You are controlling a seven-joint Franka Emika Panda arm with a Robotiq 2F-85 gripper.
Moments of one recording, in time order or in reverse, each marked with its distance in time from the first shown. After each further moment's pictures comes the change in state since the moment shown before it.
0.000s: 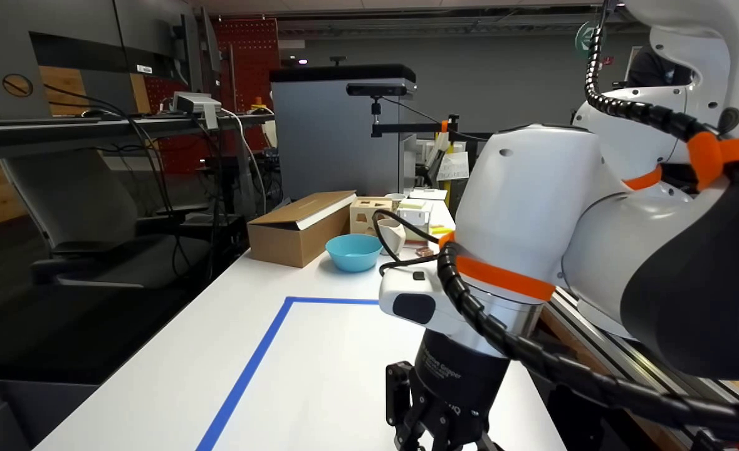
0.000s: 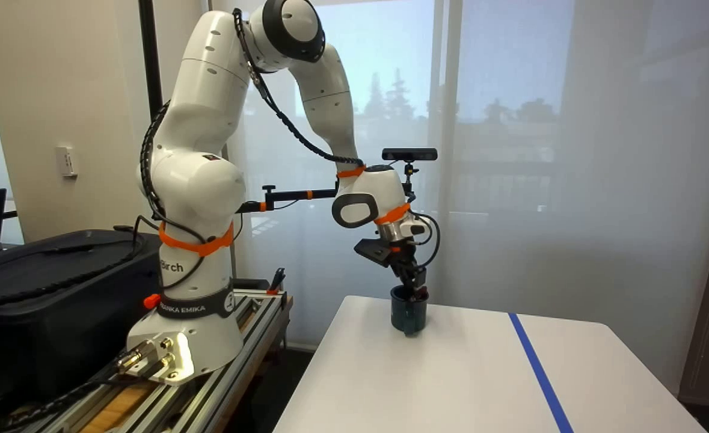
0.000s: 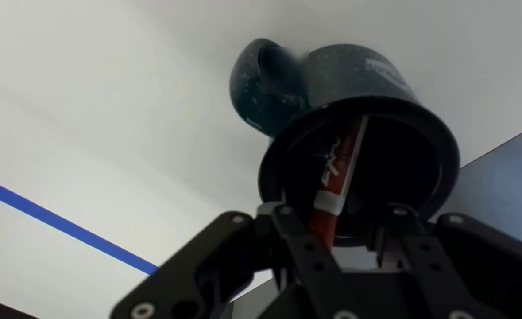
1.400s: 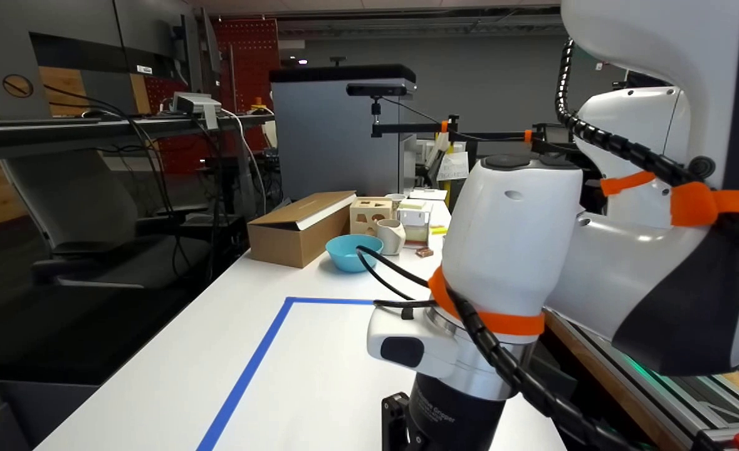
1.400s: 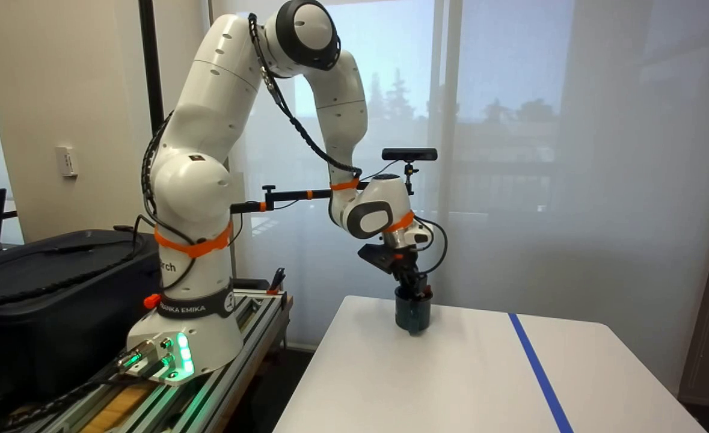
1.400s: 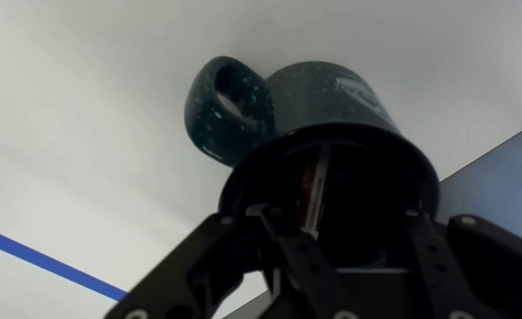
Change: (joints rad) arm -0.223 0.062 0.126 0.029 -0.574 0.004 0.470
